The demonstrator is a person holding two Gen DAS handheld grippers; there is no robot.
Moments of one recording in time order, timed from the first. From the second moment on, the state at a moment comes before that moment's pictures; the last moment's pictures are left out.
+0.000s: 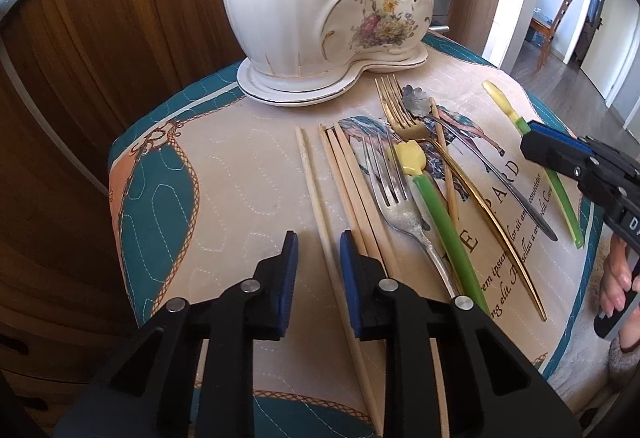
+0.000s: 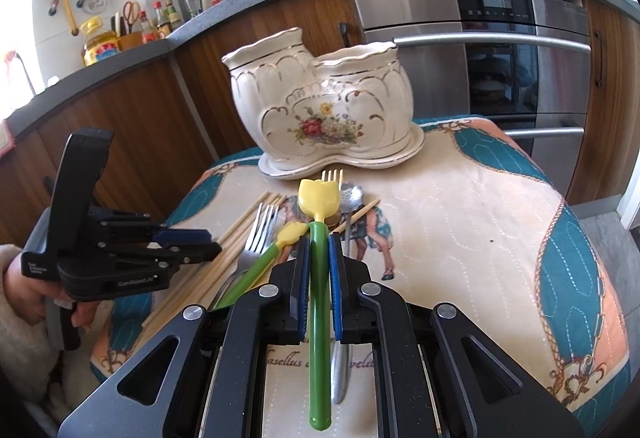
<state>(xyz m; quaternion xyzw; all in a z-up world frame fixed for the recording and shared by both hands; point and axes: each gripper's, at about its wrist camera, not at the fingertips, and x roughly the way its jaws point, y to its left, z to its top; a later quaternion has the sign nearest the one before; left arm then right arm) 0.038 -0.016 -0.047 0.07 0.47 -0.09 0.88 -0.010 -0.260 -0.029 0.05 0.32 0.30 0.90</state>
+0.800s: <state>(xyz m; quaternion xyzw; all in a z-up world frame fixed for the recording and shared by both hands) 0.002 0.024 -0.004 0.01 0.34 -0.14 0.93 -0.004 -0.277 -0.019 0.07 0.29 0.27 0.92</state>
